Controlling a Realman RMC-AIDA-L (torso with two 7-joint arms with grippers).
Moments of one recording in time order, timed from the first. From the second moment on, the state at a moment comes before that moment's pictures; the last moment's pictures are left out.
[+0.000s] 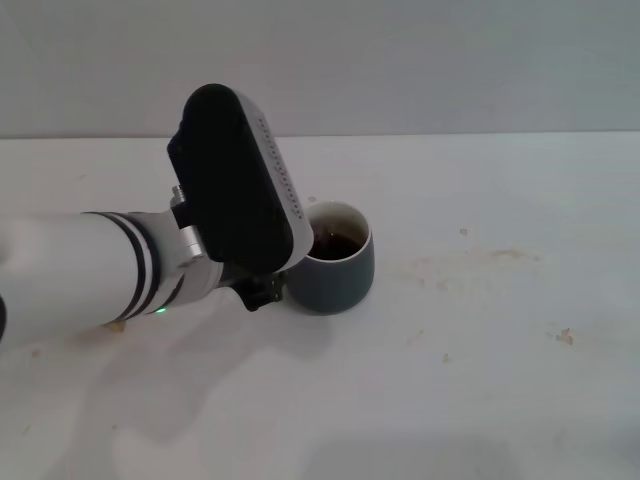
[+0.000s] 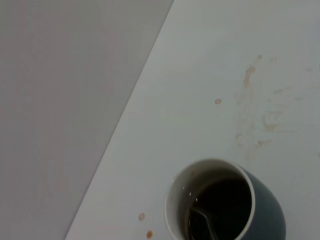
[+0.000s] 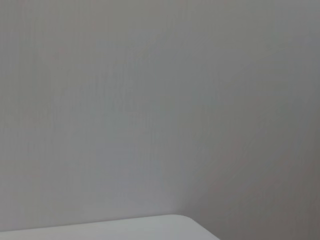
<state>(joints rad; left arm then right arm) -0.23 -2.06 -1.19 -1.79 2.85 -1.01 0.72 0.24 2.08 0.65 0.21 -1.68 -1.20 -0.12</state>
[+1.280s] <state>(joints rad) -0.25 -2.06 -1.16 -1.80 2.89 -1.02 0.72 0.24 2.08 0.65 0.21 -1.68 -1.20 -0.12</state>
